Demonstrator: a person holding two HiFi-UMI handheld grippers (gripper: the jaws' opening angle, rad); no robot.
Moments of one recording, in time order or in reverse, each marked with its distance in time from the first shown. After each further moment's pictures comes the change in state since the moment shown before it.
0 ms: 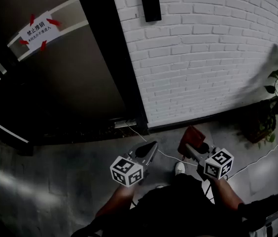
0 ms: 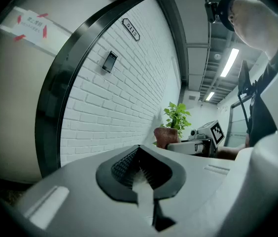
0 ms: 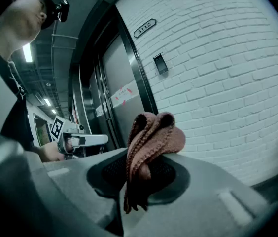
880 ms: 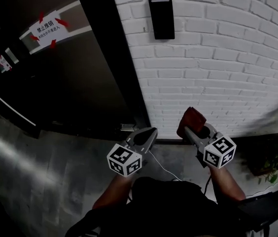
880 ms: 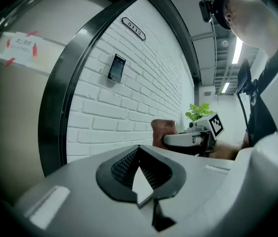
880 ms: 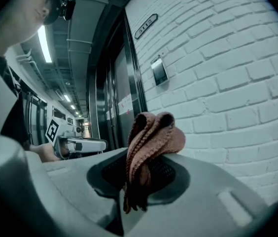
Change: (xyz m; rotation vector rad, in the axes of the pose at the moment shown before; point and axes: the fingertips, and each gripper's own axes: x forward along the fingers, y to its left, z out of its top) left arm 0.135 0.085 0.115 0.101 -0.107 0.185; right arm 0.103 -0.137 0.151 -0.175 -0.055 0.182
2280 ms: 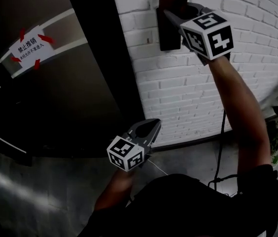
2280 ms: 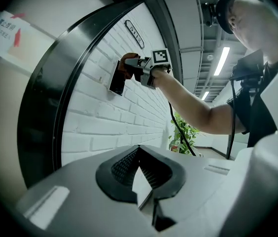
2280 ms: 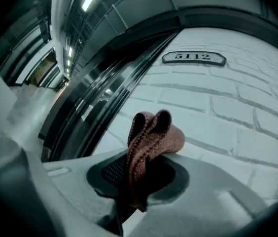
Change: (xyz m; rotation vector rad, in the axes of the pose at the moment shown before) left arm 0.013 0.064 0.067 0.033 -0.039 -0.244; right arm 0.148 -0.049 0.397 -0.636 -0.163 -0.416
